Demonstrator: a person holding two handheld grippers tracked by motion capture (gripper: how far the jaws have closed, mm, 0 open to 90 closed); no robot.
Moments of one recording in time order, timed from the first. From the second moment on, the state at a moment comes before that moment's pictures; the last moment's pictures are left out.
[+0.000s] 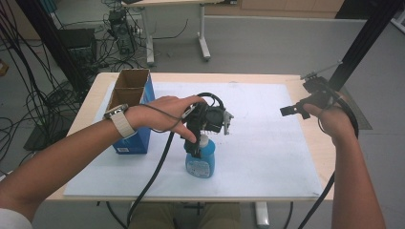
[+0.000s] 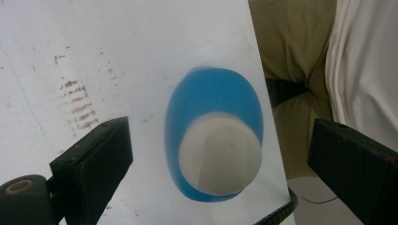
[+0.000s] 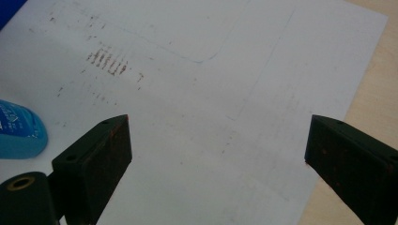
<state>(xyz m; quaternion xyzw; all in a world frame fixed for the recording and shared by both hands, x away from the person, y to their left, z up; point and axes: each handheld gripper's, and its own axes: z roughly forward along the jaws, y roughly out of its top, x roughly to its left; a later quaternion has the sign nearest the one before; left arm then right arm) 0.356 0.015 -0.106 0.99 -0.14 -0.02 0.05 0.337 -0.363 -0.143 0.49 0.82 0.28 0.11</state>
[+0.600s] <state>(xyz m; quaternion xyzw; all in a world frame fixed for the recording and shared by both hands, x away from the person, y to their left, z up) 0.356 0.016 -0.108 0.99 -0.14 -0.02 0.05 0.336 -0.365 -0.145 0.49 0.82 0.28 0.11</state>
